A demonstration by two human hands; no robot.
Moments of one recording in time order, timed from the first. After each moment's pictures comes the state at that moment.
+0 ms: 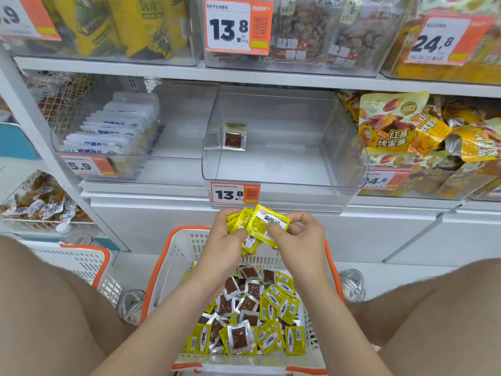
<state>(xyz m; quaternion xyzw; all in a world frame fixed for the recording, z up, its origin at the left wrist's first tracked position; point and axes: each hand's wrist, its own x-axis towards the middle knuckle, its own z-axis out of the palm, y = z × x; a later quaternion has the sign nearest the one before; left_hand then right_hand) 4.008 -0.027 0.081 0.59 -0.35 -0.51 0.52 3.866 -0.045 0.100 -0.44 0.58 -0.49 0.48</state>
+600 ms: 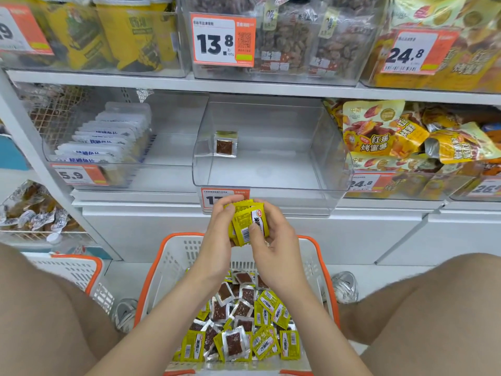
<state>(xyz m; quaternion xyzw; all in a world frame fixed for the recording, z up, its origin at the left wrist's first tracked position) 3.993 -0.026 0.120 0.50 -0.38 -0.51 0.59 3.877 -0.032 0.104 -0.63 0.46 -0.48 0.39</state>
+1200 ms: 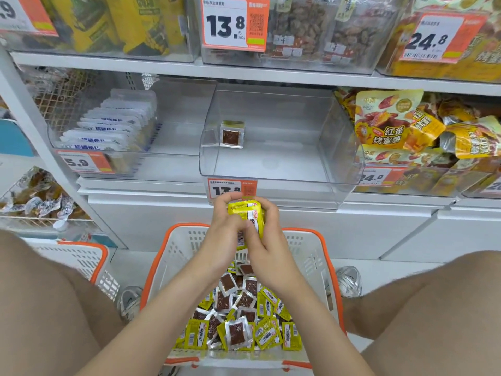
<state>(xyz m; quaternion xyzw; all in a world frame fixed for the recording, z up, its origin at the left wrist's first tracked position) 4.001 -0.016 0.126 0.54 -0.36 -0.54 0.53 3.889 -0.023 0.096 -0.66 0.47 -0.40 0.42</state>
